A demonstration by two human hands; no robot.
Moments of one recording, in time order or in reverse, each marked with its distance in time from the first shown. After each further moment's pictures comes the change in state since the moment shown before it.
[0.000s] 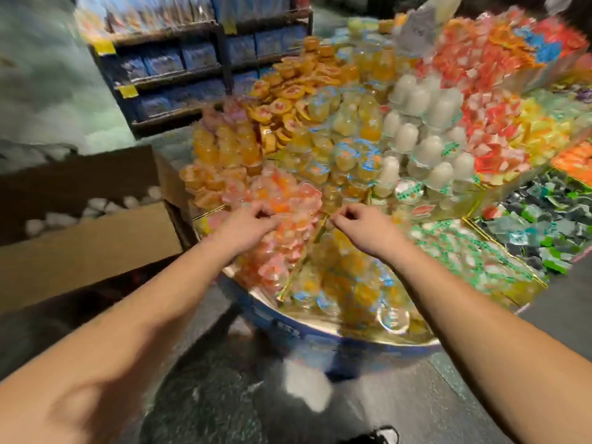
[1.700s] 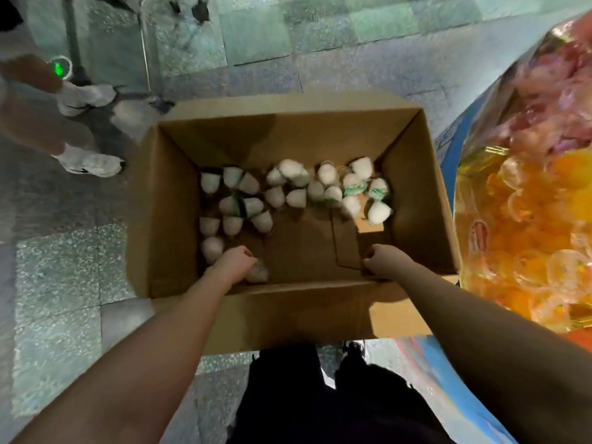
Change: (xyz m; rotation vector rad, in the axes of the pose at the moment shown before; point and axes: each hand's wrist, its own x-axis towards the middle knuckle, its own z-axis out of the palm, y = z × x) left_hand 0.250 -0.655 -0.468 0.100 -0.141 -0.906; right_hand 0.423 -0.411 0.578 -0.479 -0.794 0.211
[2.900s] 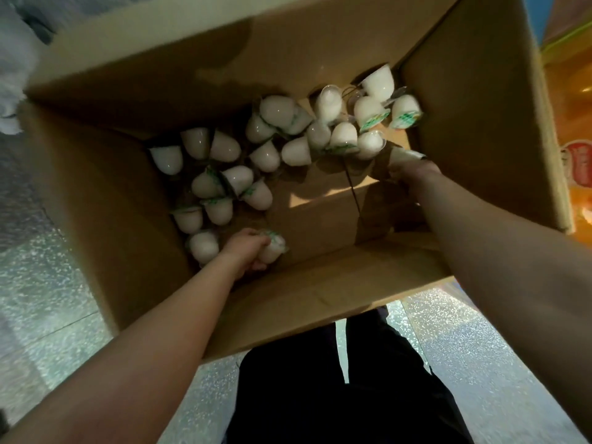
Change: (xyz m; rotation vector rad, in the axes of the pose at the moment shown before) left_hand 0.130 -0.012 0.025 -0.423 -0.313 -0.259; right_hand 0.188 0.001 0.013 1.041 0.180 0.558
